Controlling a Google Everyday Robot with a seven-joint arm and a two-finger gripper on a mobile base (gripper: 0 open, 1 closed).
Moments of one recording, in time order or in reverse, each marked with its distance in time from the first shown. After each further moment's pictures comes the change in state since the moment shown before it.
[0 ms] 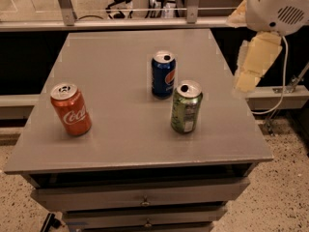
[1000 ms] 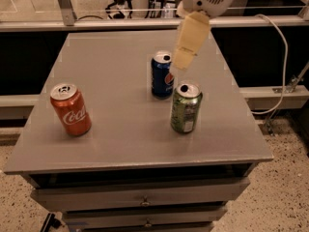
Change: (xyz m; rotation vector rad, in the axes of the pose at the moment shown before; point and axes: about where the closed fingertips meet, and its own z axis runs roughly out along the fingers) arm -0.103 -0.031 0.032 -0.062 -0.088 0.008
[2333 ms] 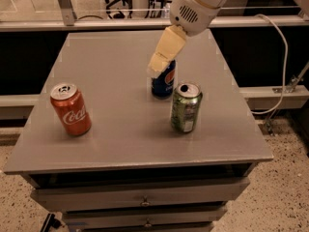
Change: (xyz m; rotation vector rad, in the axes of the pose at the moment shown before) arm -0.004 -0.023 0.051 0.029 -0.030 0.326
